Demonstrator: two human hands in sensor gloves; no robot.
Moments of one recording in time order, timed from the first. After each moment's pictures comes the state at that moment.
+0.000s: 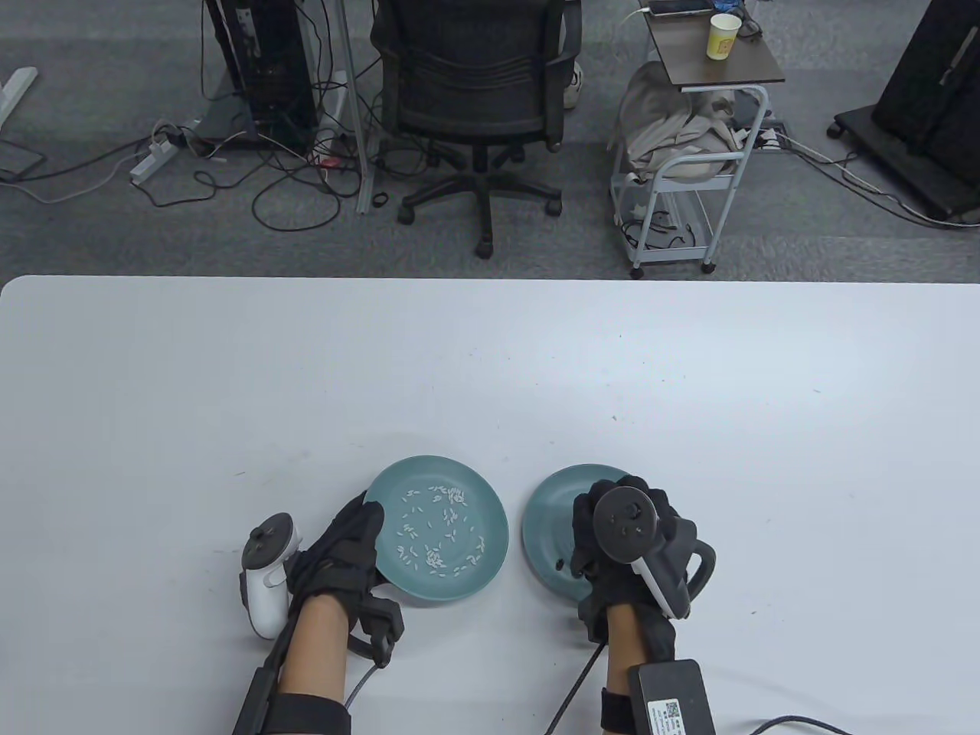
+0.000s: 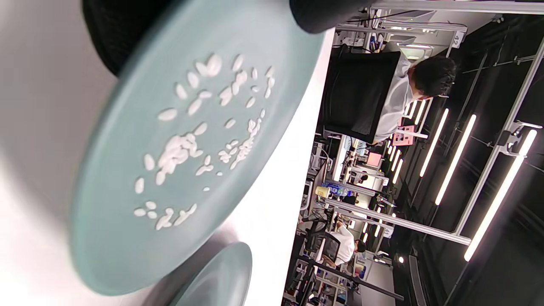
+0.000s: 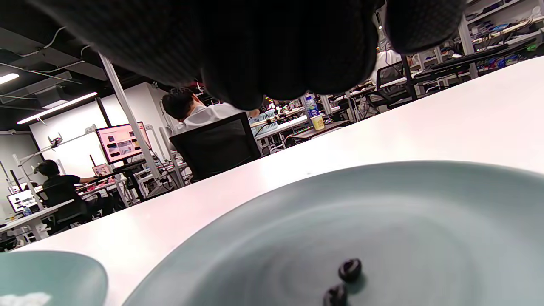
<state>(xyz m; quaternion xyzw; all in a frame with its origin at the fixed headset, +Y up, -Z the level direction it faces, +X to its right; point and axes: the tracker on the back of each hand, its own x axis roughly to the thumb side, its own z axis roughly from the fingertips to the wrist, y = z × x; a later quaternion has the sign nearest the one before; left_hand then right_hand) -0.224 -0.777 -0.275 -0.20 0.13 0.72 0.65 0.125 -0.688 -0.281 -0.08 -0.09 0.97 0.19</state>
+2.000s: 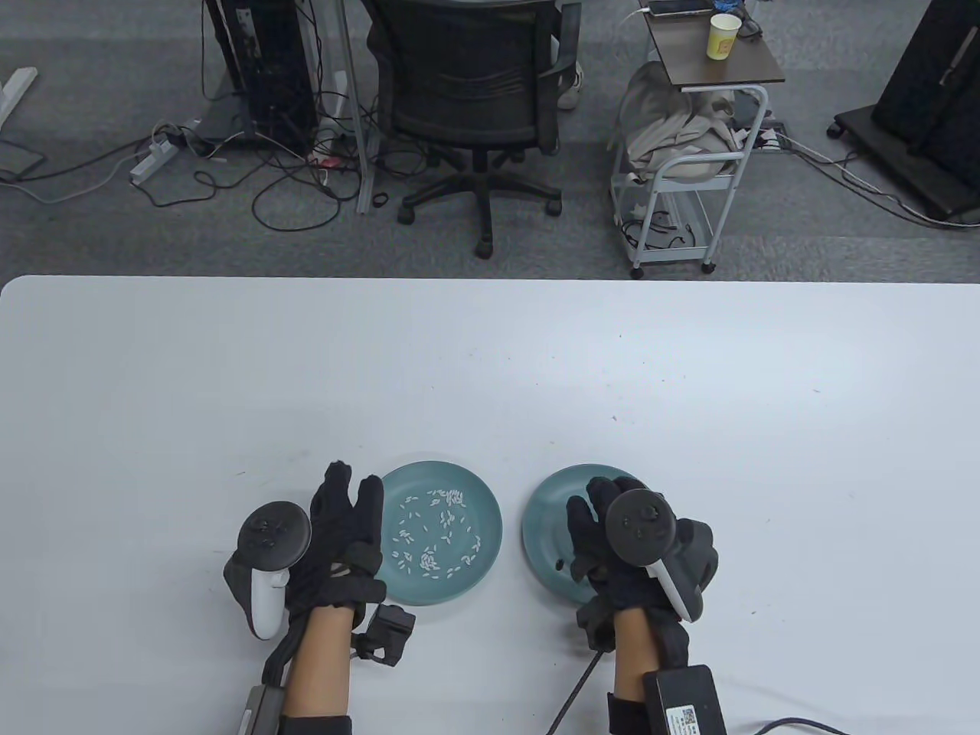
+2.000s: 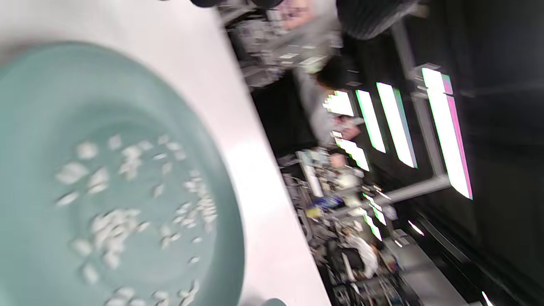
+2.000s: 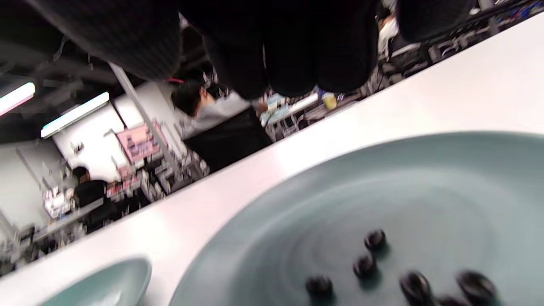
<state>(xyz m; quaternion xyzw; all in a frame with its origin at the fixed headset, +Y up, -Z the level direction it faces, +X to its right) -0.209 -0.705 -0.265 -0.03 0.03 0.50 0.86 0.126 -0.687 -0.278 -0.05 -0.03 0.97 0.23</state>
